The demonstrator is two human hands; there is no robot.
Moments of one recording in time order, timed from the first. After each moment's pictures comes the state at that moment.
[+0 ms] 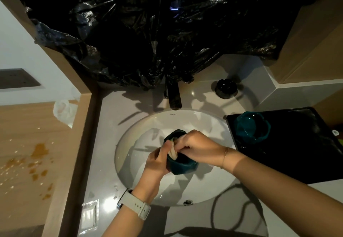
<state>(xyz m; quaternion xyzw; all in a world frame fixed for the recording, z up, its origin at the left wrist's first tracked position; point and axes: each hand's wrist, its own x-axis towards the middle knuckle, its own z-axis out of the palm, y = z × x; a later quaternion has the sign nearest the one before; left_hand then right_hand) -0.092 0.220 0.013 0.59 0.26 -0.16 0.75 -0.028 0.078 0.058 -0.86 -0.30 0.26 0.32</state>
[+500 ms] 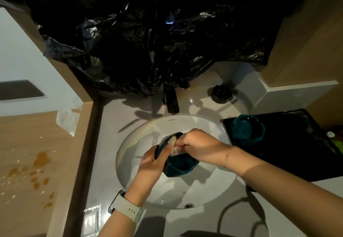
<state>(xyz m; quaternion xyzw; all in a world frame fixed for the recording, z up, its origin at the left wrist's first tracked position) -0.093 0.233 0.031 0.72 0.18 -0.12 0.66 -0.032 0.078 0.089 -0.90 -0.27 0.25 0.24</state>
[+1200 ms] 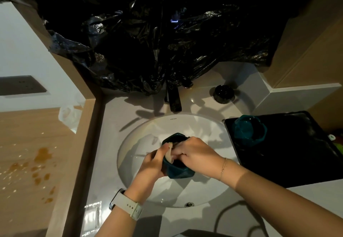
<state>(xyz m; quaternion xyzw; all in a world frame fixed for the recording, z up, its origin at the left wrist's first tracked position) -0.094 0.231 0.034 0.60 0.28 -0.17 0.73 -0.054 0.090 0.076 -0.90 -0.24 0.25 0.24</state>
